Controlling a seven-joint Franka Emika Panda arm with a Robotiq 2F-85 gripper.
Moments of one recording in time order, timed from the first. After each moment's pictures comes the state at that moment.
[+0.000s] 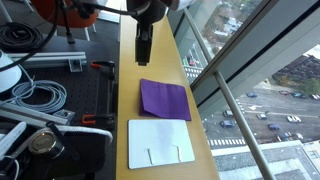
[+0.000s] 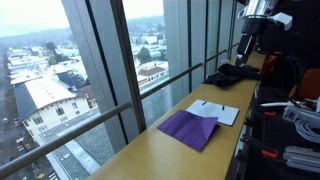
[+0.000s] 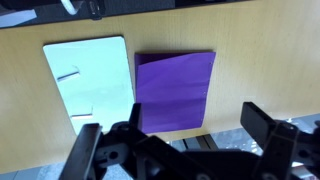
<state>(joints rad) 0.01 -0.40 -0.14 -2.69 0.17 2.45 -0.19</state>
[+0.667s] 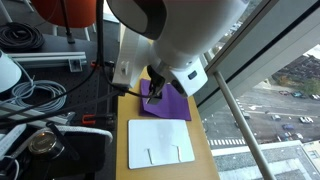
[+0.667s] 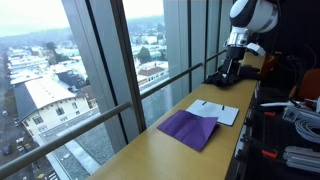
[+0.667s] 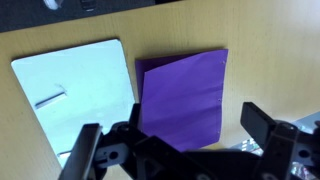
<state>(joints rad) -0.01 0.07 -0.22 -2.45 0.53 2.46 -0.52</state>
